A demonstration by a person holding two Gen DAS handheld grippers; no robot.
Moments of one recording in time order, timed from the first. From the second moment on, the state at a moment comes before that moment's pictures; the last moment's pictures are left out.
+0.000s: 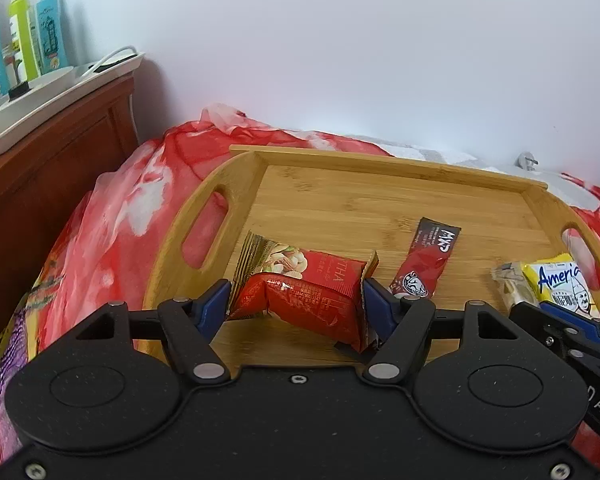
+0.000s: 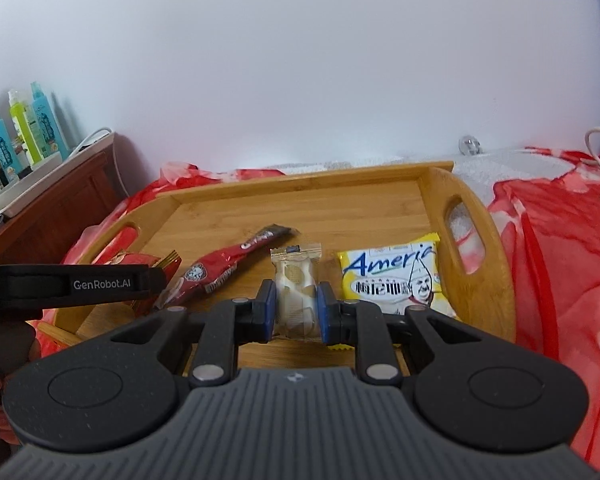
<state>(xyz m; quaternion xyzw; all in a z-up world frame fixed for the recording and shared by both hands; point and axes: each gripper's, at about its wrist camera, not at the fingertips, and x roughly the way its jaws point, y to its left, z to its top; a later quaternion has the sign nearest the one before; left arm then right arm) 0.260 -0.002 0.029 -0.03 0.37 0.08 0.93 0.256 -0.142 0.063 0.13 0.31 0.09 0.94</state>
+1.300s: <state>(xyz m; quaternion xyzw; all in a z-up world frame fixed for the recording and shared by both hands) 0.226 -0.002 0.053 0.01 0.35 0.04 0.94 0.232 -0.151 0.088 0.12 0.28 0.11 0.95</state>
